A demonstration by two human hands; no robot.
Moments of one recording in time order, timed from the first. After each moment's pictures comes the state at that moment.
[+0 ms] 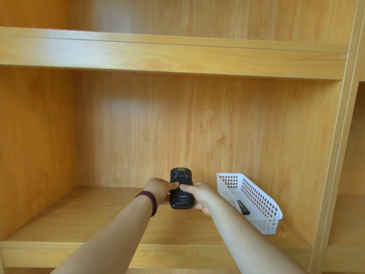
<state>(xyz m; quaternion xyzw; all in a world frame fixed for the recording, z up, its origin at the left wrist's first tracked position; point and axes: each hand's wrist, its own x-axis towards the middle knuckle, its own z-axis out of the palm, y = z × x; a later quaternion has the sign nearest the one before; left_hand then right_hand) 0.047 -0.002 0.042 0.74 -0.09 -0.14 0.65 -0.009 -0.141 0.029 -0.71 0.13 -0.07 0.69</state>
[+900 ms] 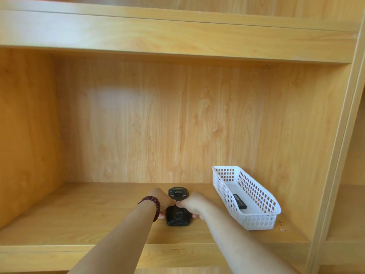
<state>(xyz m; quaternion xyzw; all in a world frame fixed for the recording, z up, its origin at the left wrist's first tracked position) 0.069 -0.031 -0.001 0.88 -0.05 -0.19 0.44 0.015 -0.154 -0.010 -0.89 0.24 0.00 0.38</state>
